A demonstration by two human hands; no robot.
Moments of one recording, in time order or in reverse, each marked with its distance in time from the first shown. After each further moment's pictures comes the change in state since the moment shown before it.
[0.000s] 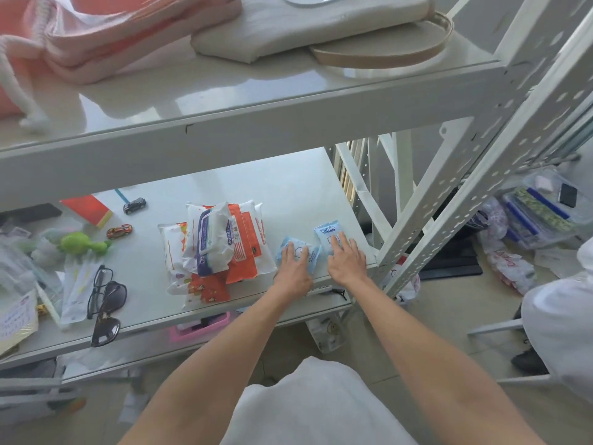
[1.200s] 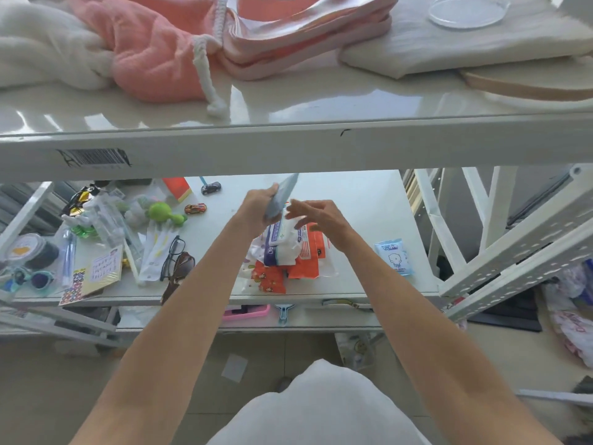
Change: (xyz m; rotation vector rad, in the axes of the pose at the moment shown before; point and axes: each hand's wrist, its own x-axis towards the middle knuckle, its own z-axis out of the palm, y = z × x) left_hand -0.033 -0.119 -0.221 -1.353 0.374 -0.302; right_hand -0.011 -0.212 -0.075 0.956 -0.314 -0.495
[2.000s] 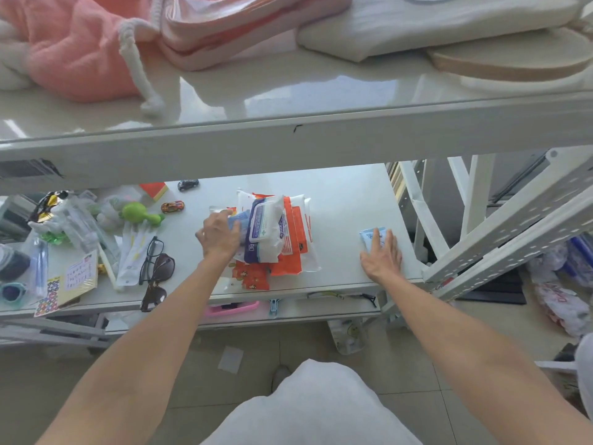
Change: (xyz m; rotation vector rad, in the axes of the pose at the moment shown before) left_hand 0.024 -0.088 -0.045 1.104 0.420 0.342; right_hand -0.058 0.176 -0.111 -0.926 0.361 0.509
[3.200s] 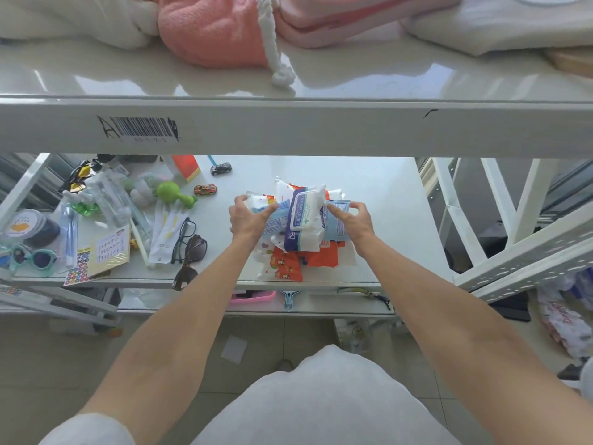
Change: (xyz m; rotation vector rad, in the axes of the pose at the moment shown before) left_hand 0.007 -0.027 -0.017 -0.568 -0.091 -0.271; right_hand -0.021 -0.170 -0.014 0.965 -0.099 0.005
